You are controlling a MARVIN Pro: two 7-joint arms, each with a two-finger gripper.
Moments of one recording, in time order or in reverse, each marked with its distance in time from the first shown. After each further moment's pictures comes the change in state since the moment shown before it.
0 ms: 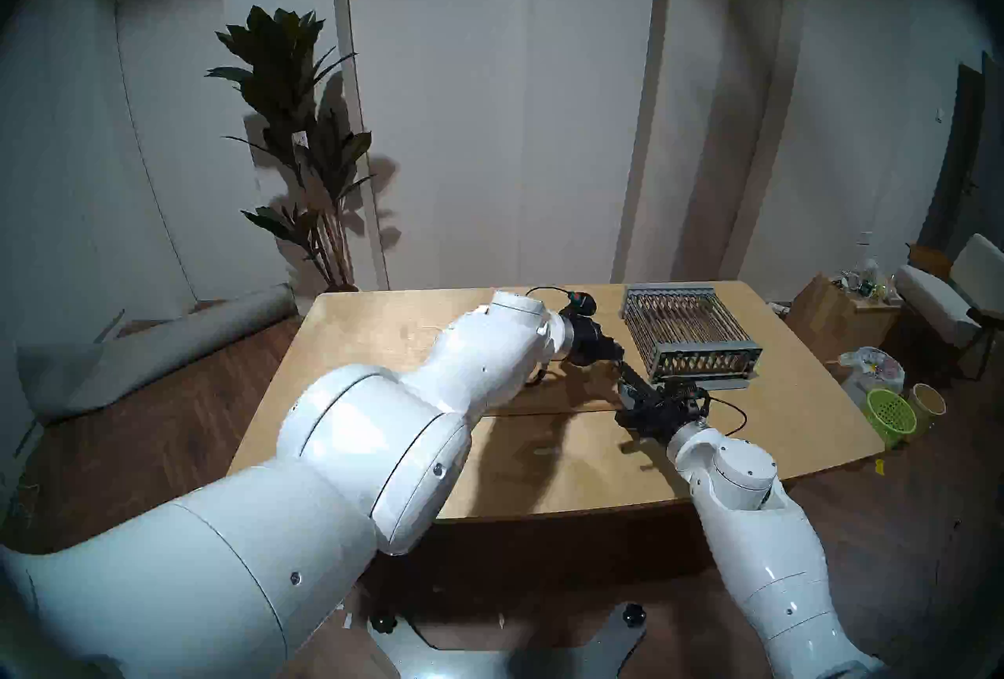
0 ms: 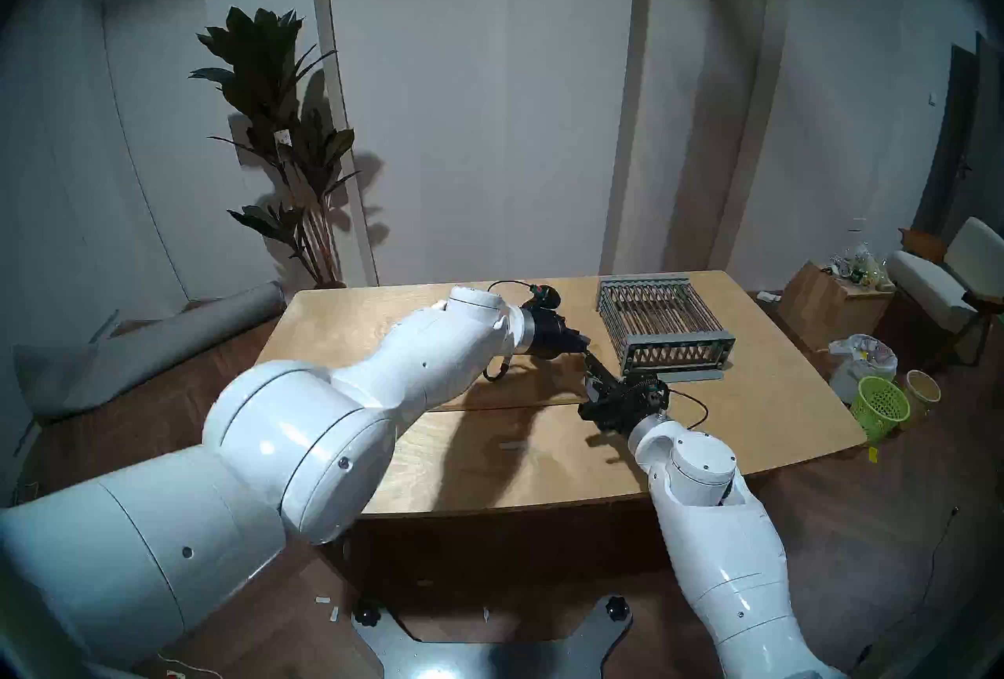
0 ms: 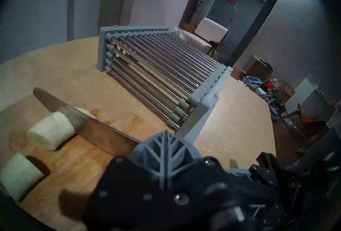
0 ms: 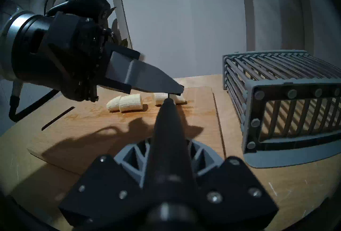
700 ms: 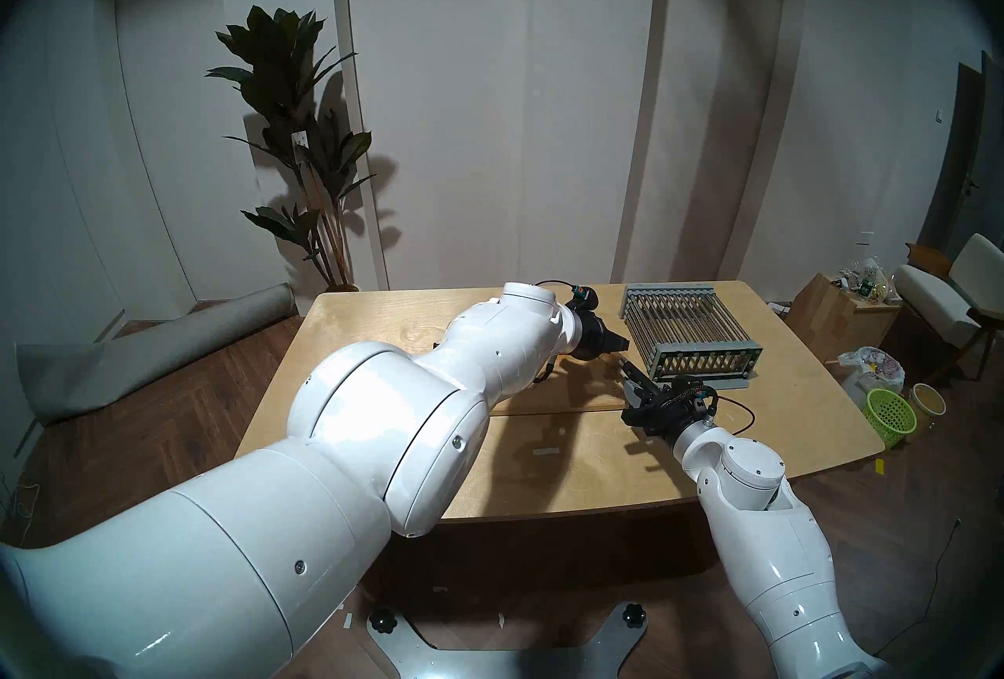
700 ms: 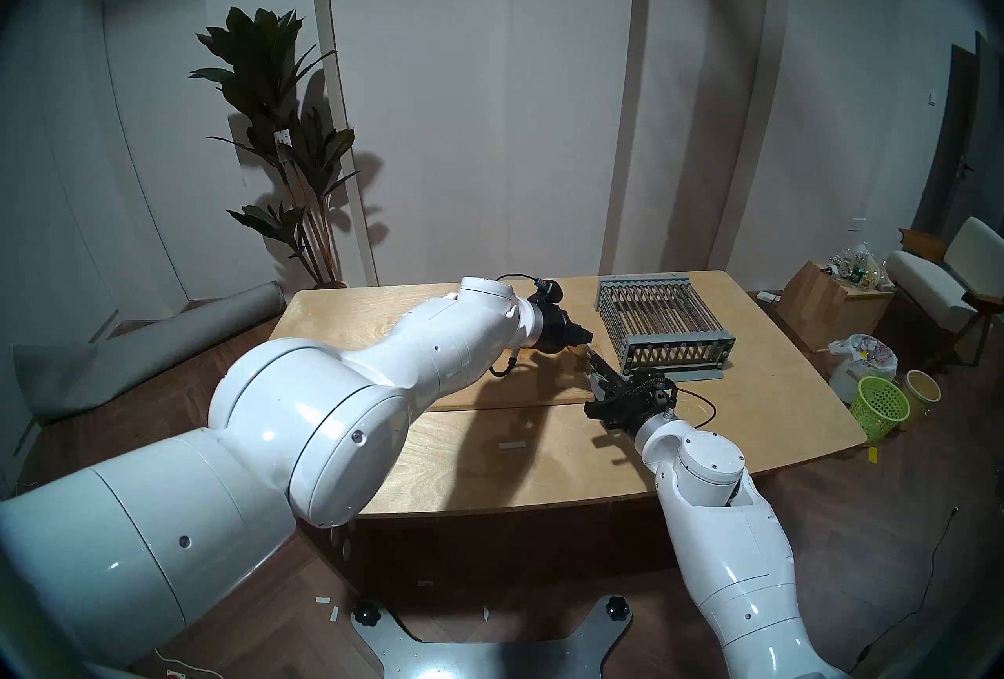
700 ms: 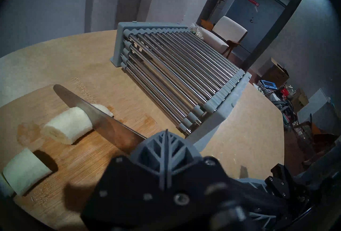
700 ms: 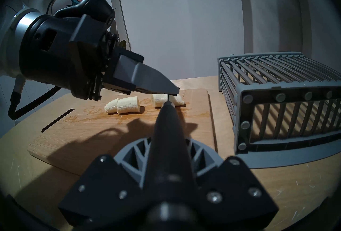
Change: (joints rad) left arm -0.044 -0.043 -0.043 0.085 -0.037 0.010 0.114; right arm -0.016 0.010 0.017 -0.021 0.015 0.013 0.003
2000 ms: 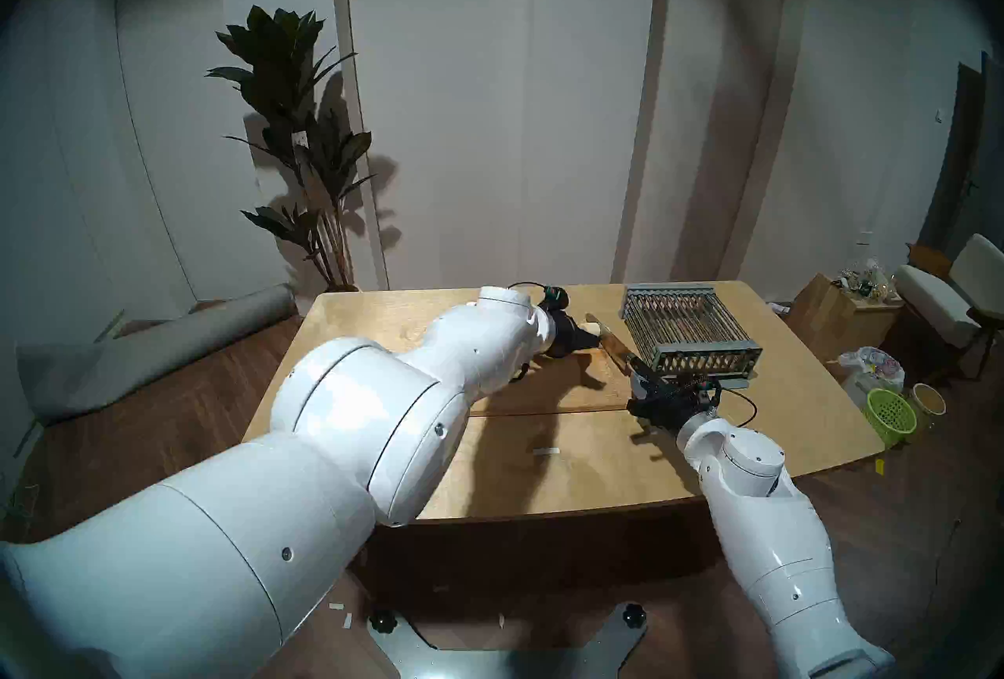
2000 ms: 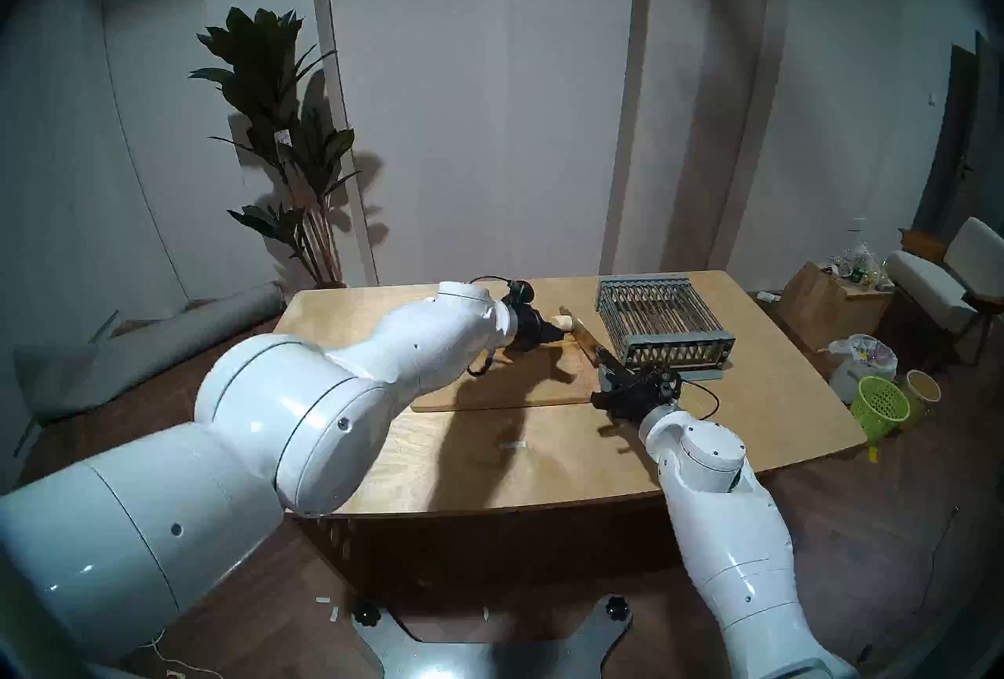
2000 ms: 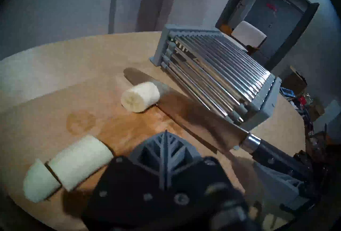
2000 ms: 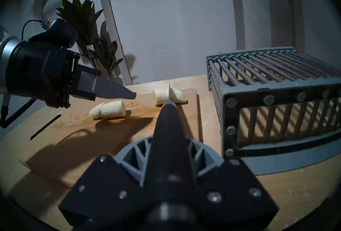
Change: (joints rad) left arm -0.027 0.067 -0.016 0.016 -0.012 -0.035 0.030; right arm 0.068 -0.003 0.001 0.062 0.029 0.023 -0.019
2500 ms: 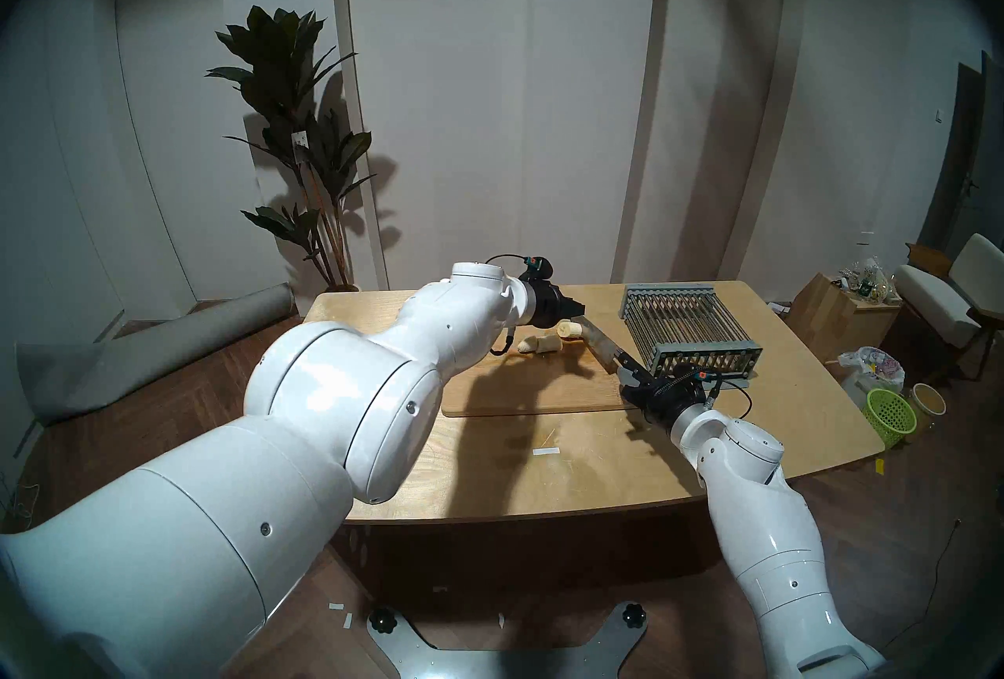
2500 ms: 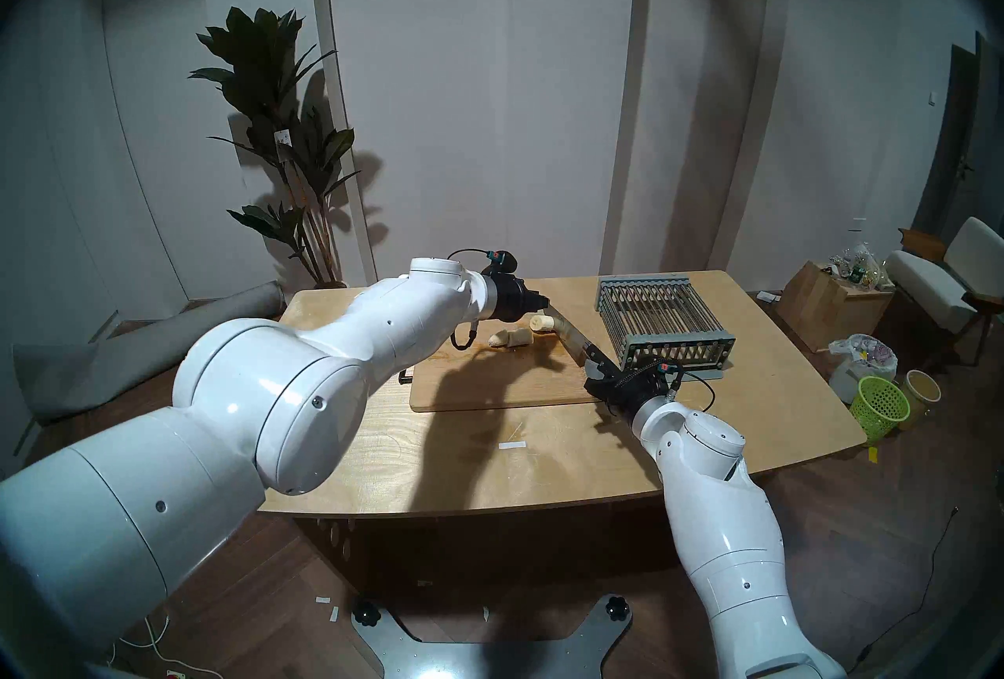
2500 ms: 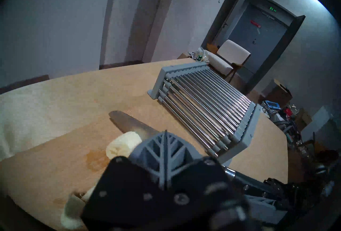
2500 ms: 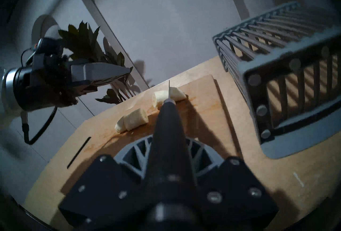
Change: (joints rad) left arm -0.022 0.072 -0.024 -0.025 -0.021 -0.026 -0.142; right arm 0.040 -0.071 0.101 0.052 0.280 0.221 0.076
